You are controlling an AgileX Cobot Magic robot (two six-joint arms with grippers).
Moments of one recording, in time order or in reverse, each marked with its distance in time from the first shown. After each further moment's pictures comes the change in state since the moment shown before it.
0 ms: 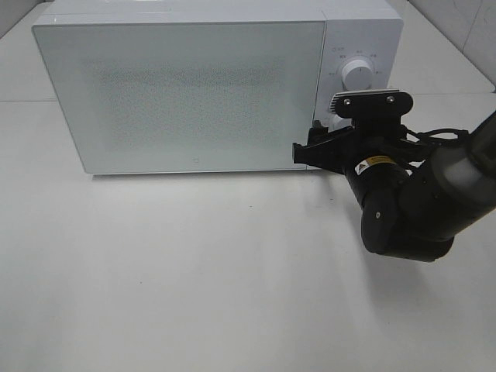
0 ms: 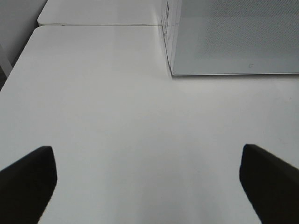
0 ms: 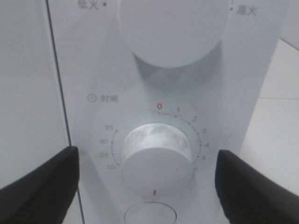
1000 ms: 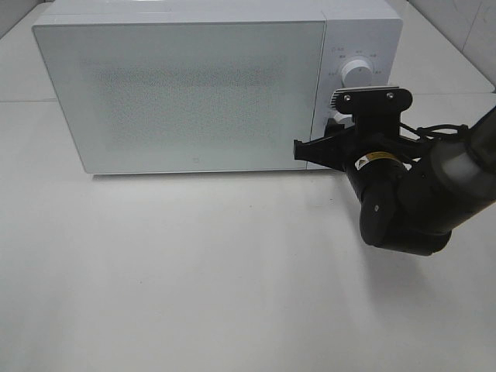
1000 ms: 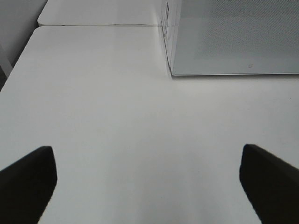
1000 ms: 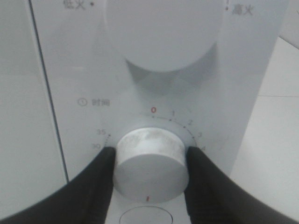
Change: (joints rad) left arm 0.000 0.000 0.000 0.000 0.000 0.000; right arm -0.017 0.003 -0.026 0.011 0.028 -0.014
